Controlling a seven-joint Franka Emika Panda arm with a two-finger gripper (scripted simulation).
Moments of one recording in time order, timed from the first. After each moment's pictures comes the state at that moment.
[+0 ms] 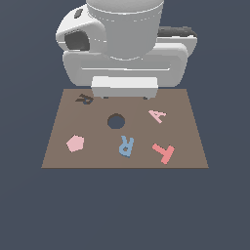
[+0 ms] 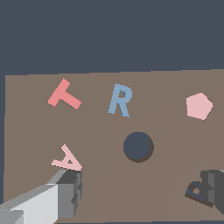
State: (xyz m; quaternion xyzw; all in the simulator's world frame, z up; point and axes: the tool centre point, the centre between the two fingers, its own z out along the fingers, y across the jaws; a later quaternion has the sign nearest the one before) arm 0.014 0.001 0.180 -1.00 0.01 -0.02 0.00
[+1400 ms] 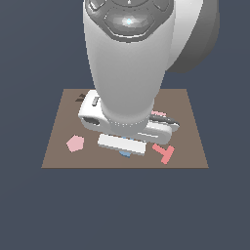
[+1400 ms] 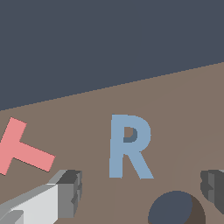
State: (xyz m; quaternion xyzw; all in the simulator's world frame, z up) arm 0.073 0.003 0.073 -0.99 0.11 0.00 0.00
